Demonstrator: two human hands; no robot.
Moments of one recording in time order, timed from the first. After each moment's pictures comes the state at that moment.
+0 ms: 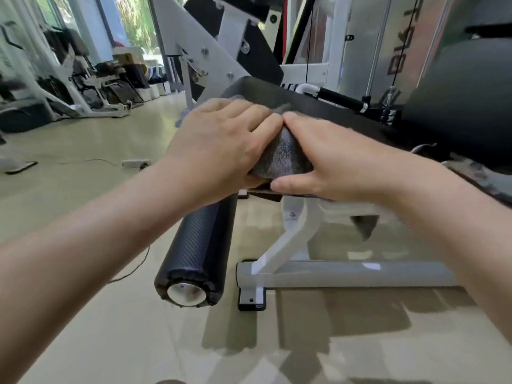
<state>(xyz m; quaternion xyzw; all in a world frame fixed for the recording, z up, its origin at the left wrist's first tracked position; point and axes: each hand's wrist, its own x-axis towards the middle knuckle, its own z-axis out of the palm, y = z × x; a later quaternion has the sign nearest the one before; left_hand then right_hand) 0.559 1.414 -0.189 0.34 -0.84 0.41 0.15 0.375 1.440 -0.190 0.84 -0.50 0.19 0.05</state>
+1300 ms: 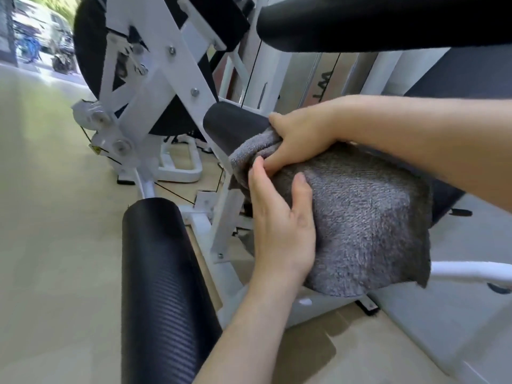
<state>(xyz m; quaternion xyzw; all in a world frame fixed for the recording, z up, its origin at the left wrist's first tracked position) 0.598 1.320 -0.272 0.23 -0.56 -0.53 0.60 0.567 1.289 -0.122 0.59 -0.77 -0.21 0.12</state>
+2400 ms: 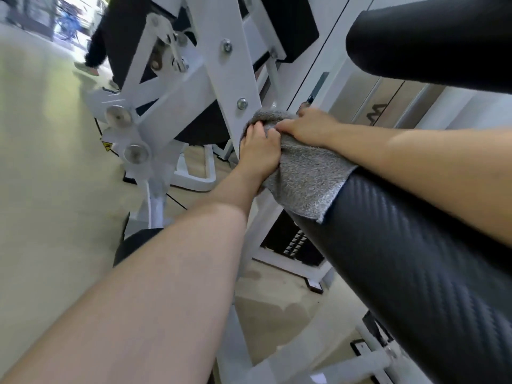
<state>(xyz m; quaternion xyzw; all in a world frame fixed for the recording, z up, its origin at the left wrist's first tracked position) 0.560 1.011 -0.223 0.31 -0.62 -0.49 0.53 0.514 1.052 -0.132 0.58 -0.80 0.05 0.14</state>
